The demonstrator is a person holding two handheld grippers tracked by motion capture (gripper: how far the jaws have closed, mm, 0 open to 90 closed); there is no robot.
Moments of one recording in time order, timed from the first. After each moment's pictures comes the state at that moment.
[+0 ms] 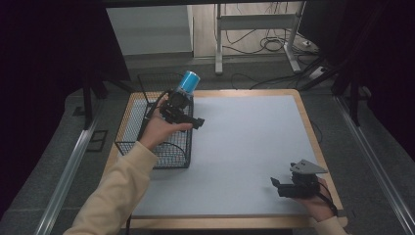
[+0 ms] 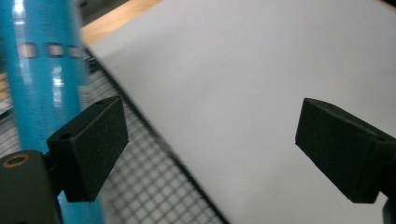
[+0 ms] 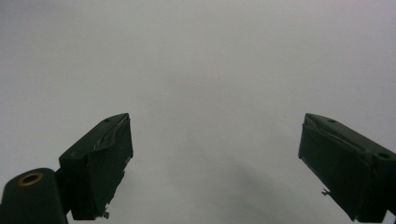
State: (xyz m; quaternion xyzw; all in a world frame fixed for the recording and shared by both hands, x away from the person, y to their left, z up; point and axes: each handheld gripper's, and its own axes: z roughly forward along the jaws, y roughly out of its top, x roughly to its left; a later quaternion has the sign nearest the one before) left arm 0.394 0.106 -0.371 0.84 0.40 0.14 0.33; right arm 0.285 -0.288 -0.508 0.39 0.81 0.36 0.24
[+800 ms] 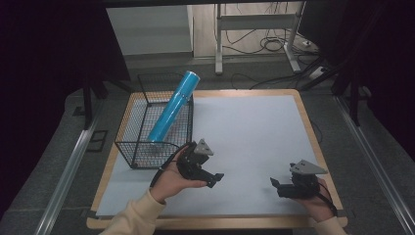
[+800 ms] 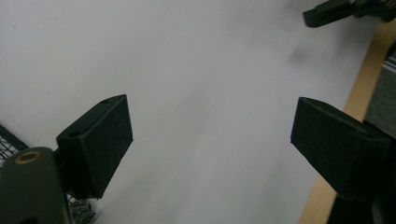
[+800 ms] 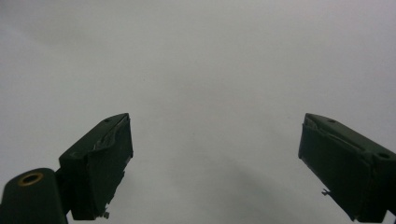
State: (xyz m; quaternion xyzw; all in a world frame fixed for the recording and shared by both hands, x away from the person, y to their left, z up) left arm 0.290 0.060 -0.445 0.88 0.31 0.09 0.36; right arm 0.283 -0.287 -0.507 0.39 0.81 0.37 0.24
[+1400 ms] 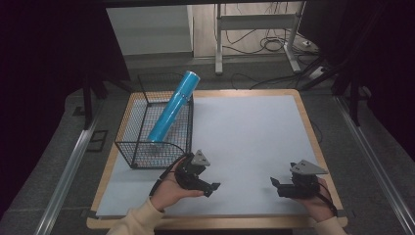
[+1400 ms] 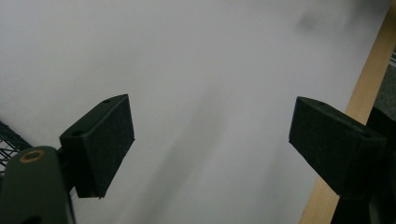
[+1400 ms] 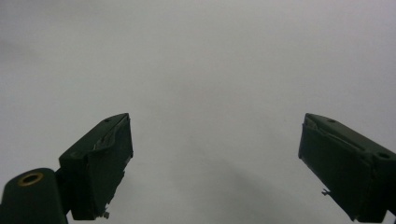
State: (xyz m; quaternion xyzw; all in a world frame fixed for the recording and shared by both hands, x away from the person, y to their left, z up) left arm 0.282 0.067 -0.474 0.88 0.31 0.07 0.35; right arm 0.283 -0.287 -0.507 0.38 0.81 0.37 0.25
